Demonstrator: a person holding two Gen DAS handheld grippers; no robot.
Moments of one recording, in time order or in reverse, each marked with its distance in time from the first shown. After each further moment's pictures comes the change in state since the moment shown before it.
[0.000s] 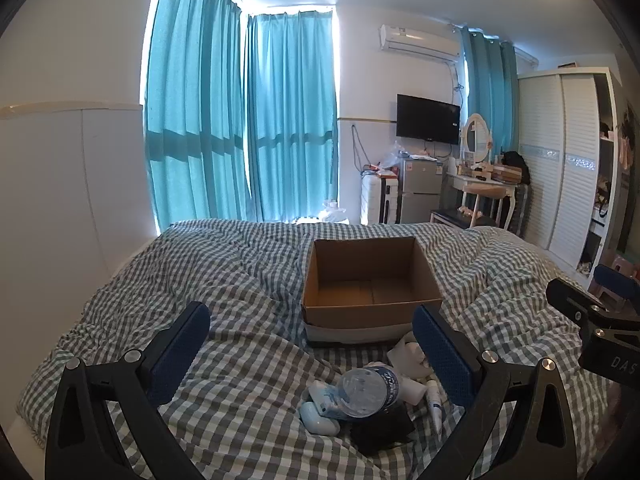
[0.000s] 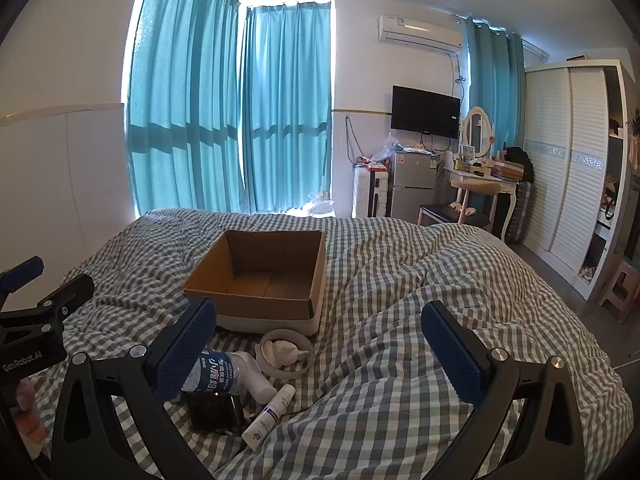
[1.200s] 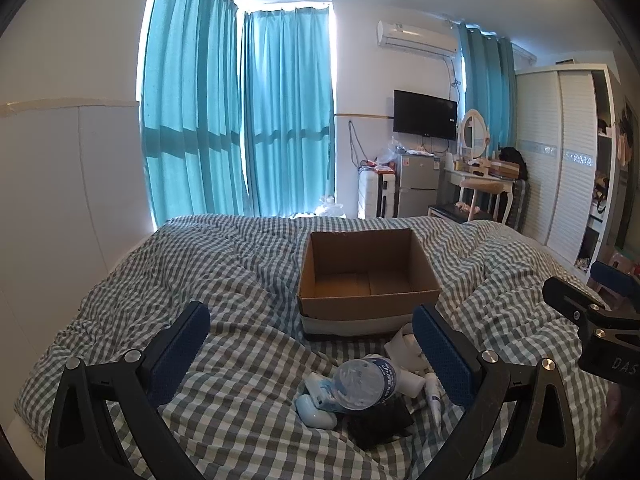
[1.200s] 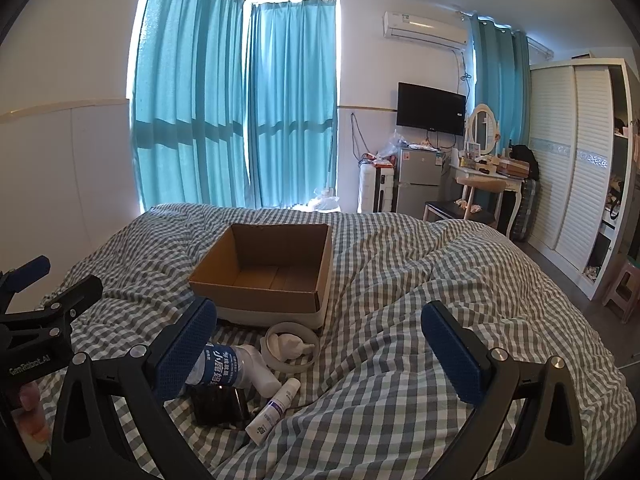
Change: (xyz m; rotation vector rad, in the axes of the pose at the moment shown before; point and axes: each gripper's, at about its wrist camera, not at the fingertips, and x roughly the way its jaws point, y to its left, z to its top) left arm 0.002 -0.003 -0.007 0.005 0.018 -0.015; right arm -0.001 0.003 -0.006 -0.005 0.013 0.018
